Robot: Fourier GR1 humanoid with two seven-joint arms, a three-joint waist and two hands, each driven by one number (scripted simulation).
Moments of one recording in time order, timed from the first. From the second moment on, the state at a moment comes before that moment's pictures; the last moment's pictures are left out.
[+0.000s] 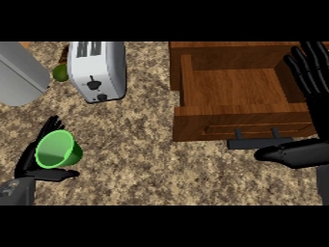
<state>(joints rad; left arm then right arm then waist) -0.44 0.37 0.25 -0.22 -0.07 -0.37 -0.94 -0.28 -0.20 -0.10 -1.88 -0.14 0.17 0.13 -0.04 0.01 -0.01</state>
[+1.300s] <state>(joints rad) -0.49 0.21 0.35 -0.31 0.02 -0.18 -1.09 -0.30 -0.23 -0.15 -1.86 -0.17 0.19 0.14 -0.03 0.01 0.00</state>
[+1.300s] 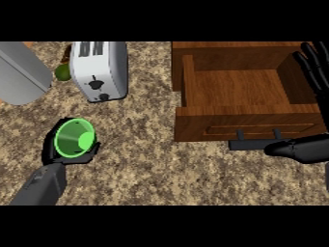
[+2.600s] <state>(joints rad) -0.92 0.01 0.12 -0.82 0.09 0.03 -0.53 -0.27 -0.22 -0.16 -1.82 -0.11 0.18 0.09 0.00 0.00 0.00</state>
